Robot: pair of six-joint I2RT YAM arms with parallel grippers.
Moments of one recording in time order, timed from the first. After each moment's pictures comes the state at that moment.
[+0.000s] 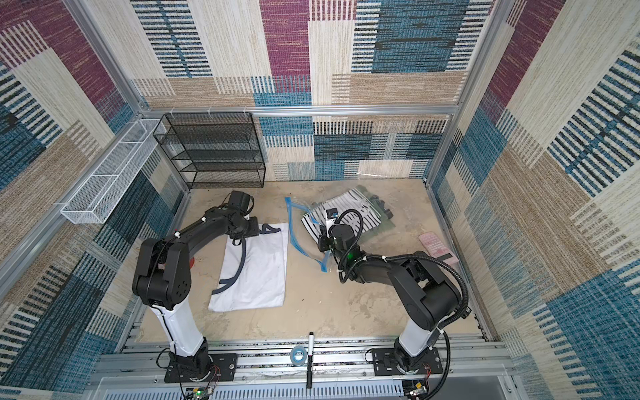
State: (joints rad) left arm -0.23 1.86 1.31 -0.60 -0.06 -0.38; right arm 0.57 1.68 0.75 0.61 0.09 0.22
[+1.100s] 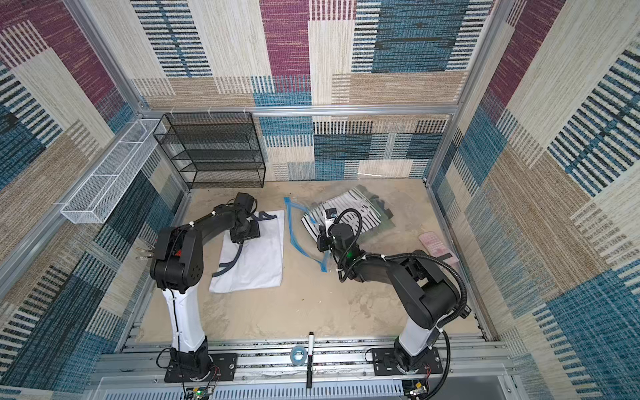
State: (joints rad) left arm -0.19 2.12 1.53 -0.68 -0.14 -0.43; right arm 0.57 1.69 0.76 0.60 0.07 0.23
